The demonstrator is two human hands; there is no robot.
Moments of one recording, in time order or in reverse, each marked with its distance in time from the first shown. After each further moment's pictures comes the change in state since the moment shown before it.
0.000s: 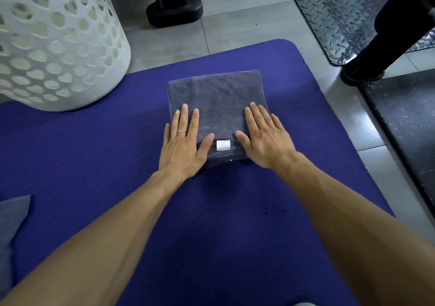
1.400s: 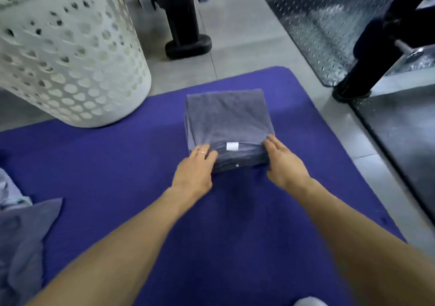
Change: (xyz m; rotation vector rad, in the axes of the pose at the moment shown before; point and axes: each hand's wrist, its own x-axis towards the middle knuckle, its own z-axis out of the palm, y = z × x) left_hand -0.049 0.025 -0.037 0.218 -0.141 0.112; right_hand -0.054 0.009 -0.007 0.200 0.030 0.093
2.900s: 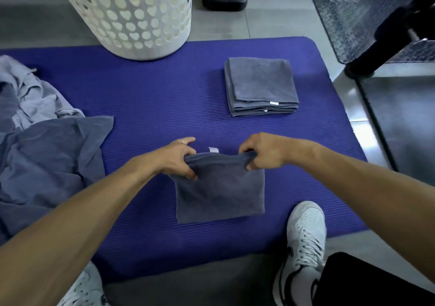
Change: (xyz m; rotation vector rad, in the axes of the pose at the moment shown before) left_hand -0.201 -0.128 -0.016 -0.554 -0.515 -0.008; right_hand -0.146 -0.192 -0.034 -0.098 -0.624 -0.290
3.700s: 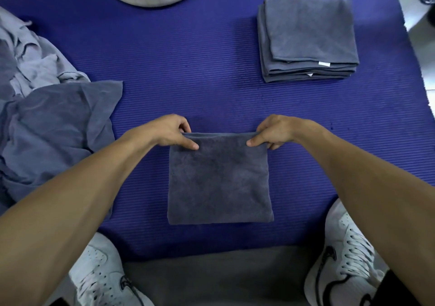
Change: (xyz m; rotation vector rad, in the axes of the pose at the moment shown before) left_hand 0.043 -0.088 0.001 -0.047 0.029 -0.267; right_hand 0.110 0.028 0.048 0.496 -0.179 0.274
